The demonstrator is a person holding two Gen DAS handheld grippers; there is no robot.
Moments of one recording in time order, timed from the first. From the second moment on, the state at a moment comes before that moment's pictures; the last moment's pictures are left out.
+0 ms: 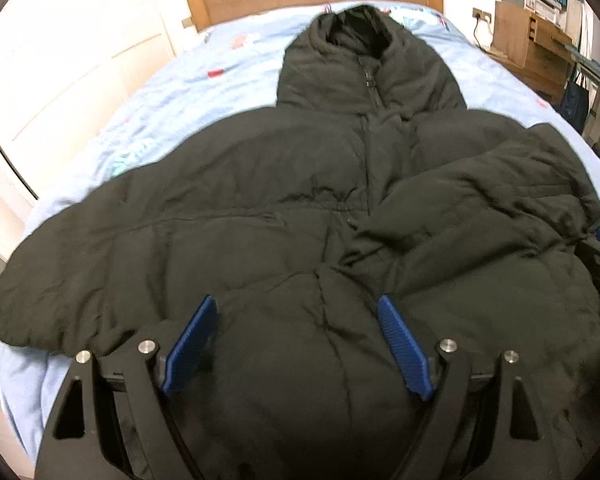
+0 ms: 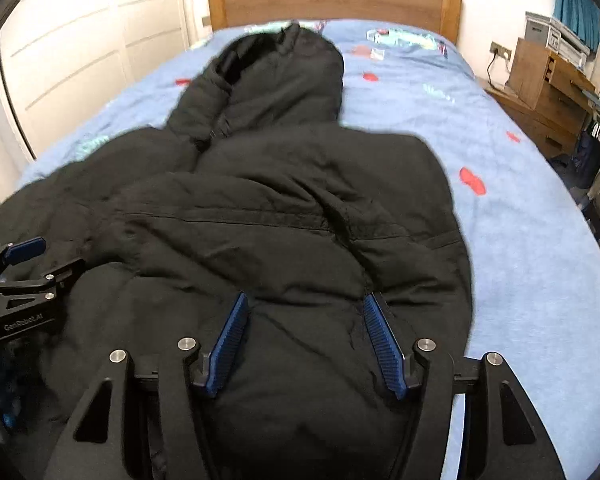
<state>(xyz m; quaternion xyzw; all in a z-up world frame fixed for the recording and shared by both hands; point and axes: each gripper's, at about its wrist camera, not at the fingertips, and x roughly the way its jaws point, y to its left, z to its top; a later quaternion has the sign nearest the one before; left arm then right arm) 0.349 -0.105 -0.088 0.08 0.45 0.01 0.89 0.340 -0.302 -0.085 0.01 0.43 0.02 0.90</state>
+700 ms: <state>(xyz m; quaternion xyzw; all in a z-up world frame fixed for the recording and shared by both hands) 0.322 -0.103 -0.106 0.07 0.45 0.01 0.89 0.319 -0.293 -0.115 0.02 0.44 0.01 0.90</state>
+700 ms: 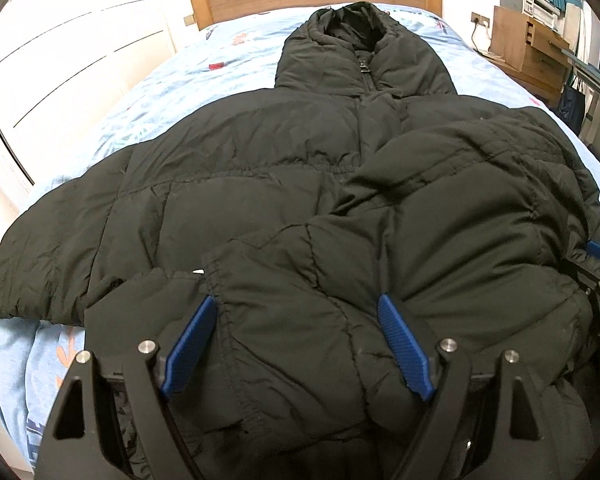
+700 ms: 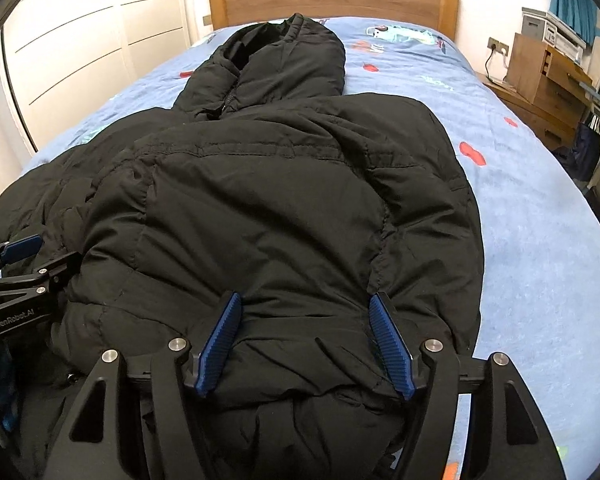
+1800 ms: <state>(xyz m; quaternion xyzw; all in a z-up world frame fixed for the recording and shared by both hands) 0.157 0.013 0.012 0.03 0.42 0.00 0.91 0.164 -0.177 0.004 -0.04 0.41 0.00 0.91</state>
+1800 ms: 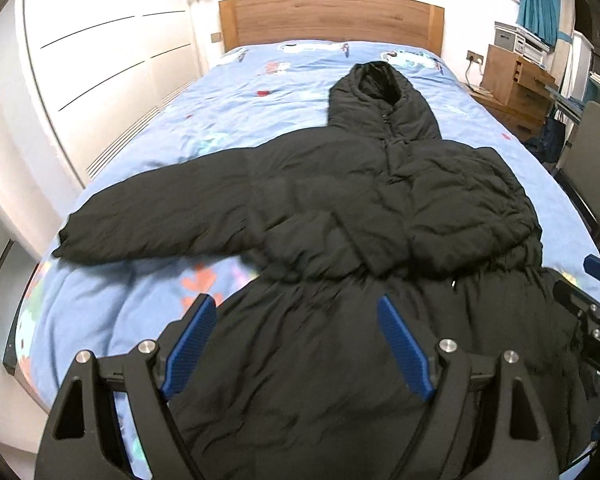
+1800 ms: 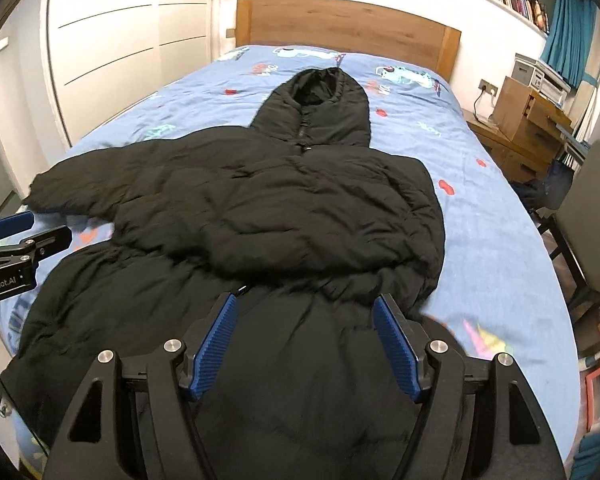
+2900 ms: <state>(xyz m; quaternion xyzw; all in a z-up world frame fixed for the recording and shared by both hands) 0.202 0.248 -0.043 -0.12 0.45 0.14 0.87 0.183 -0.066 0.002 -0.15 0.42 0.02 0.90</state>
